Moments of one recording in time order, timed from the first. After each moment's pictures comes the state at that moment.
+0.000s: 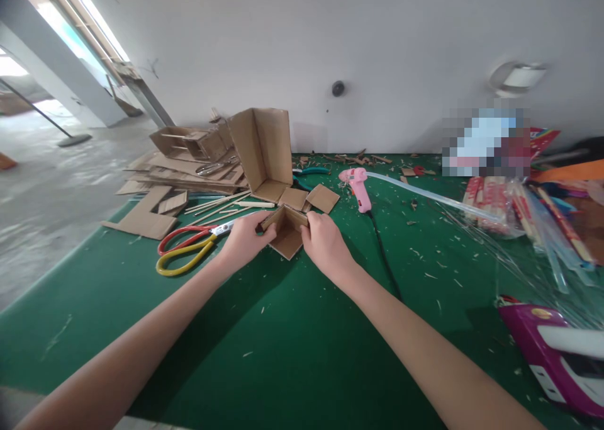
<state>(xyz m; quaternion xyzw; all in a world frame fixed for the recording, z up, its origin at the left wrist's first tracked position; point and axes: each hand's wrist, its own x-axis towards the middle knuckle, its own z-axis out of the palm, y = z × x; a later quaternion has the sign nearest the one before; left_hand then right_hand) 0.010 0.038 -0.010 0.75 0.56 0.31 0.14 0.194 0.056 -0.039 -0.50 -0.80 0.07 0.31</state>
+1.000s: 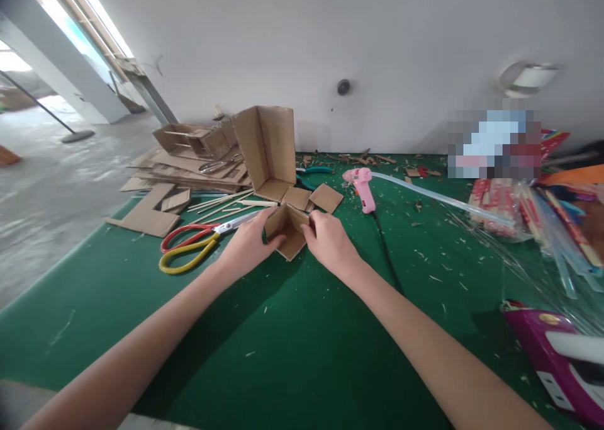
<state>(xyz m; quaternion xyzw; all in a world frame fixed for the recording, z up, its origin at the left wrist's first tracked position) 0.006 0.025 -0.013 0.76 0.60 0.24 0.10 0.195 0.060 -0.030 -0.51 -0.80 0.12 0.30</state>
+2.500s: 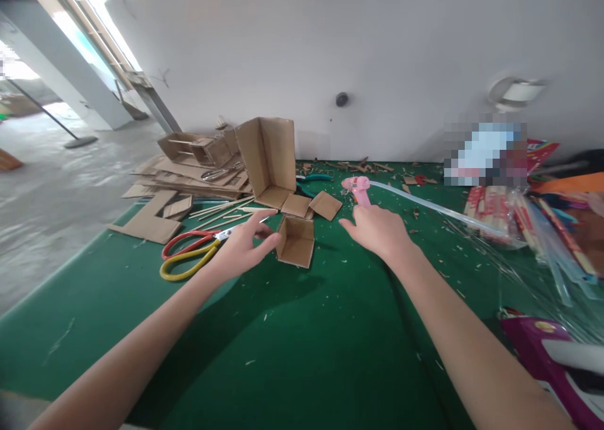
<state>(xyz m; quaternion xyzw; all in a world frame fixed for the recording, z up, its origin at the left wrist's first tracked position) -0.004 0.021 0.009 0.76 0.56 0.27 0.20 0.264 0.088 0.015 -0.63 -0.77 0.03 0.02</state>
